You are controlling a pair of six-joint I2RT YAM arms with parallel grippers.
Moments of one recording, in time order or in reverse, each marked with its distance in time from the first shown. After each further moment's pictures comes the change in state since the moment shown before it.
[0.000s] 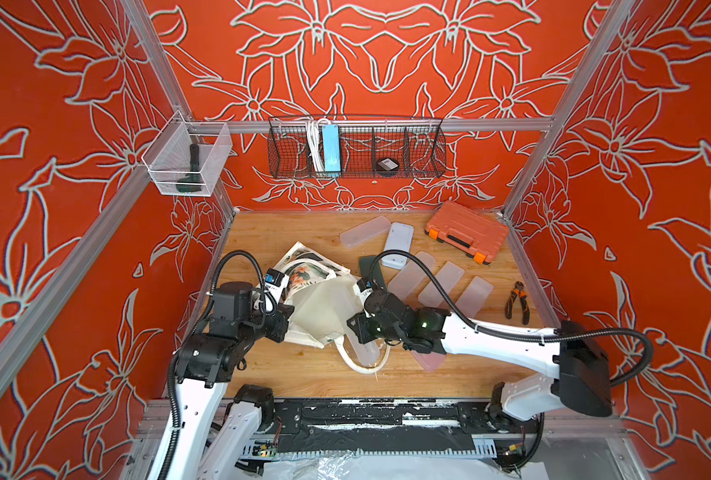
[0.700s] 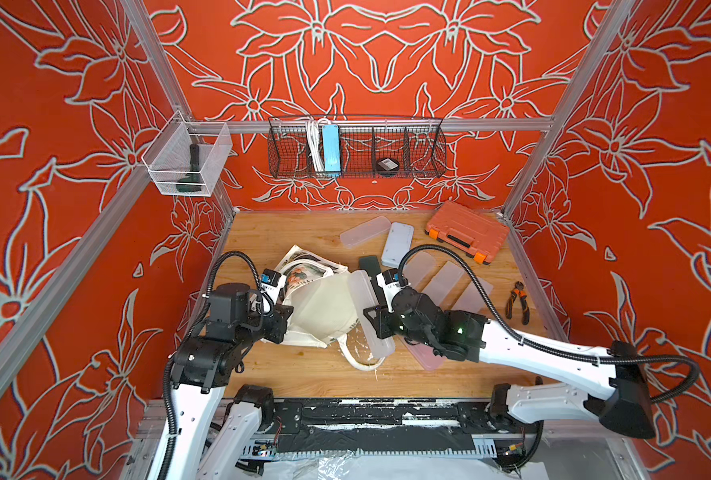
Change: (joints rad) left arm 0.000 -0.018 0.026 -0.032 0.001 -0.036; right arm -0.006 -0.220 -0.055 -0.068 0.128 0.028
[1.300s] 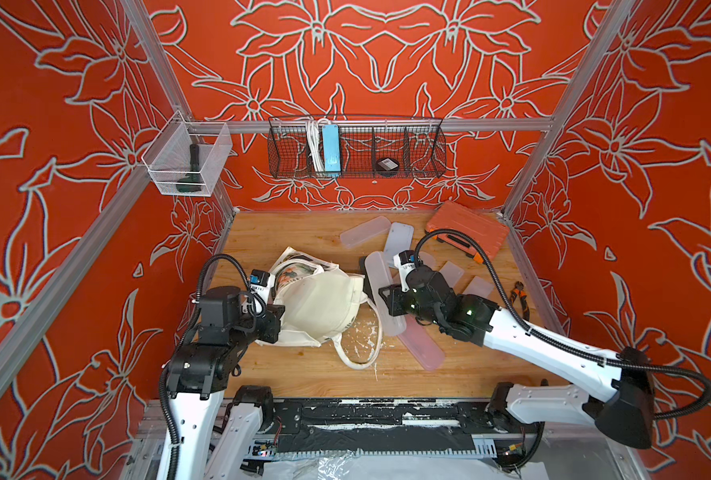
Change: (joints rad) left arm 0.123 -0.028 0.005 -0.021 0.016 -0.016; right arm -0.205 -0.004 0.043 -0.042 -0.058 -0.080
